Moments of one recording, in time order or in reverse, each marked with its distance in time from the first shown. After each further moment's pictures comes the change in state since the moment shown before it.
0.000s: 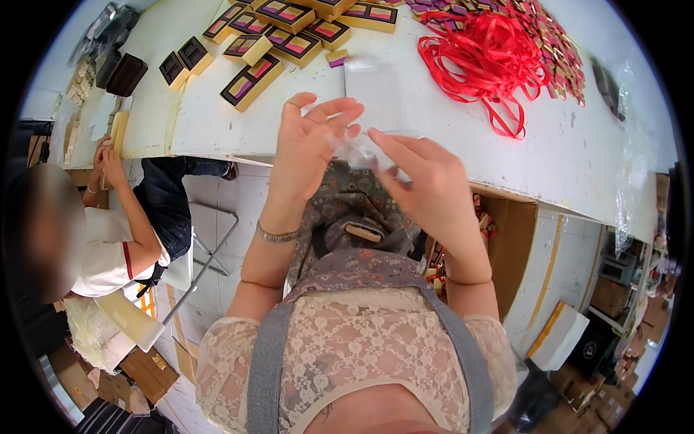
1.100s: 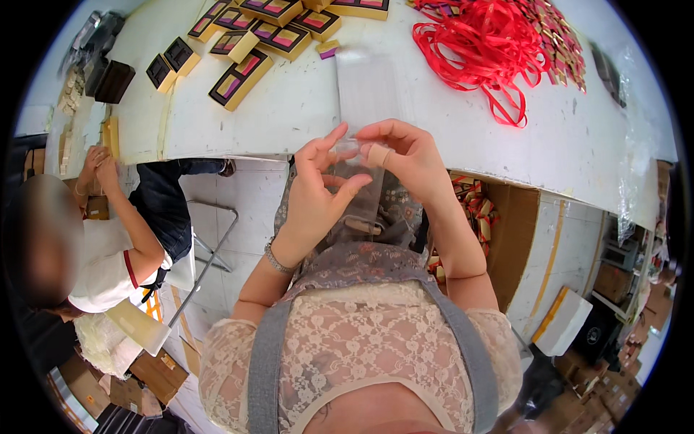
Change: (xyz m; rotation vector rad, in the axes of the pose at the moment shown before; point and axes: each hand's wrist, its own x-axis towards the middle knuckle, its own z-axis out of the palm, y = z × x) left_hand -0.047 -0.036 -0.011 0.657 -0.053 0.258; right_hand -0.007 0.036 0.040 1.047 -0.191 0.760
